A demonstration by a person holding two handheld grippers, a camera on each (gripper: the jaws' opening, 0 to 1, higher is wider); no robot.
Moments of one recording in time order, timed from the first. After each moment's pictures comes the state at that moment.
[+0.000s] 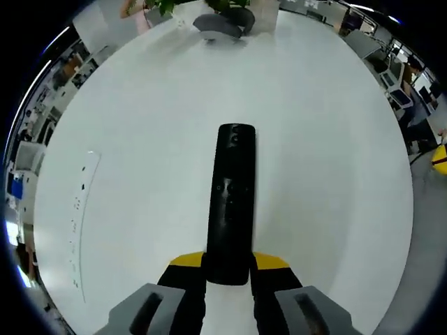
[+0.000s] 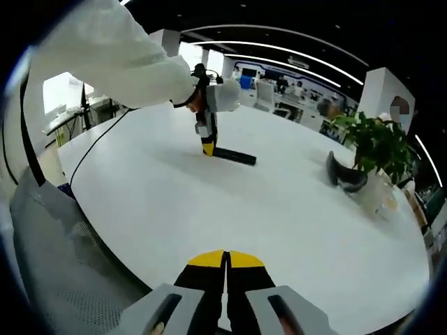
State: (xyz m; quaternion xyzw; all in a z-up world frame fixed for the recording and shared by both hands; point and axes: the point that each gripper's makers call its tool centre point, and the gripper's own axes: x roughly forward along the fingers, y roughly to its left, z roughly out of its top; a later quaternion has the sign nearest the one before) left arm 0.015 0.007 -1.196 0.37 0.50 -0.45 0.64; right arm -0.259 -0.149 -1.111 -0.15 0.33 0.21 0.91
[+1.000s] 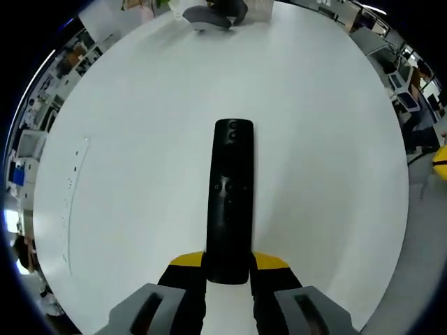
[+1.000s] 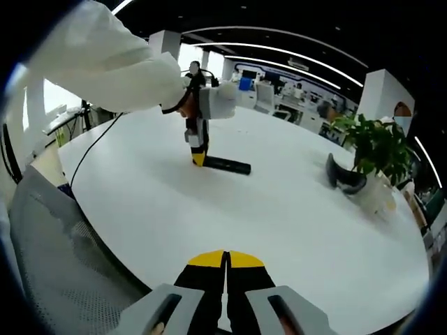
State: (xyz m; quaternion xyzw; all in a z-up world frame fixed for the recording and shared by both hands) left arm -0.046 0.002 -1.199 0.37 0.53 -0.42 0.64; right arm -0.262 -0.153 -1.111 -0.15 0.32 0.21 0.91
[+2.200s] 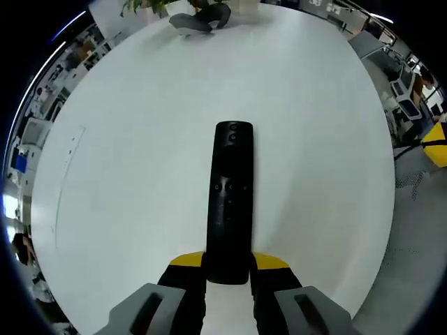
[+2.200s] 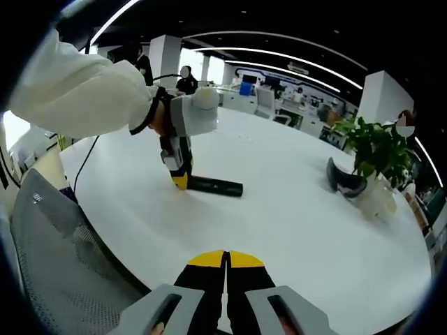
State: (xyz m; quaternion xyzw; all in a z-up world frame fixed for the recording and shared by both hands) left arm -0.127 -0.002 -1.199 0.35 0.52 -0.41 0.66; right arm -0.266 -0.149 -1.104 -0.14 0.31 0.22 0.91
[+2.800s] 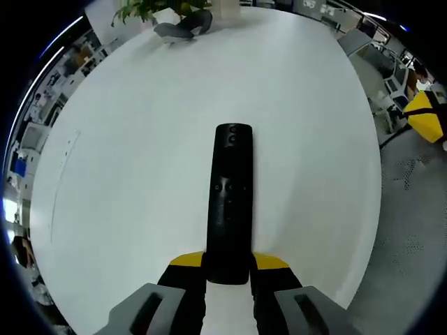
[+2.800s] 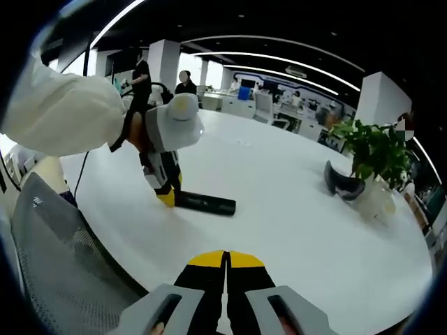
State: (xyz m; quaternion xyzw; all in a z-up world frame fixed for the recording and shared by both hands) left arm -0.168 -0.006 -1.198 0.35 0.51 -0.42 0.66; right arm -0.263 -0.149 -1.098 -0.14 0.29 0.21 0.92
